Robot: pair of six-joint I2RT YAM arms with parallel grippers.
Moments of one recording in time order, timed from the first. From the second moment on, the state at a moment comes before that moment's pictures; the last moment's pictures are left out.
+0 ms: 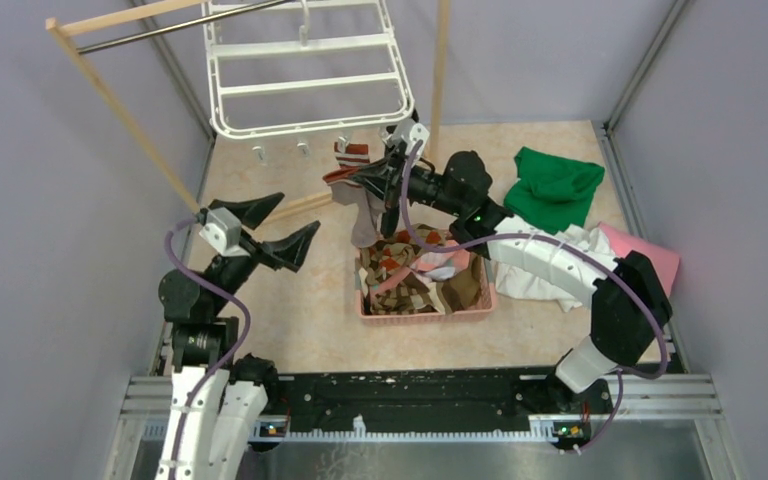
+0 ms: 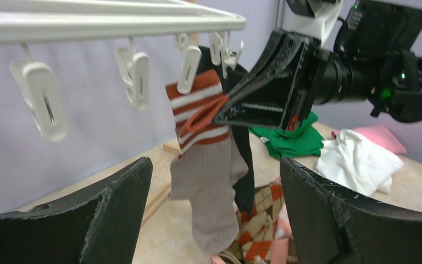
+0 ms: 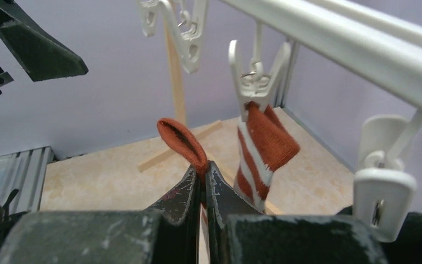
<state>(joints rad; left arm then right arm) -0.05 0.52 0.68 0.25 0.62 -0.23 0.77 1.59 1.23 0.57 -0.43 0.05</state>
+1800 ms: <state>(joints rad) -0.06 0.71 0.45 0.96 0.90 -0.60 0.76 1.54 1.11 0.87 -0.86 0.23</state>
